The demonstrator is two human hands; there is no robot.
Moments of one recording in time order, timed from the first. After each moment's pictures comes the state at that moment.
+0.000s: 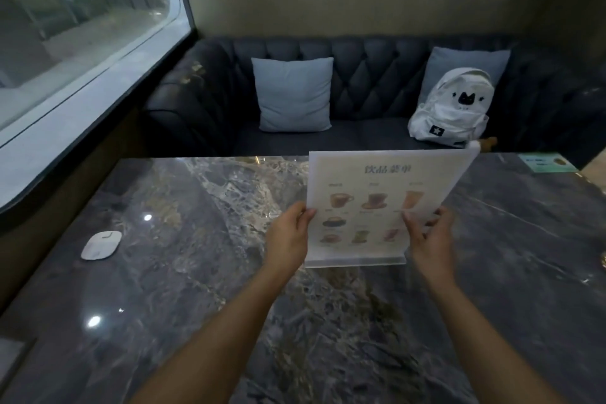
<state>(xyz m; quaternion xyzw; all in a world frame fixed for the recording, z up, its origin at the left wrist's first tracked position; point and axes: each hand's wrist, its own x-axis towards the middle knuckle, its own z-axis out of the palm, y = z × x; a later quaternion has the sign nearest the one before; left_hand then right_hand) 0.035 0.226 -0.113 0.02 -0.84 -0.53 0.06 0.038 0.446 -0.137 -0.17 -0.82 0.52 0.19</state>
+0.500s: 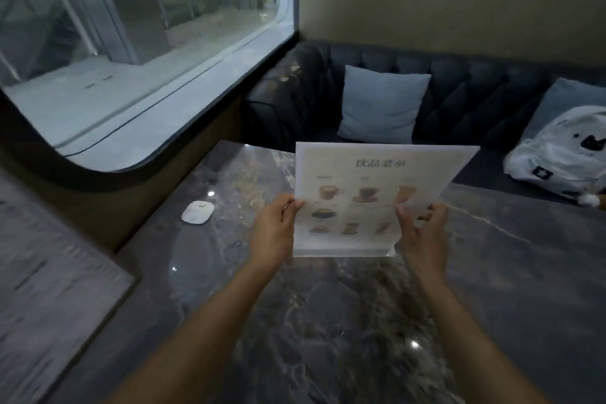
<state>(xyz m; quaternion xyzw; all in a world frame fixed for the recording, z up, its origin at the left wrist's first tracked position) 0.061 0.084 -0.092 0.13 -0.83 -0.51 0.19 -0.001 0.298 -0.120 -0.05 -0.83 0.54 0.13</state>
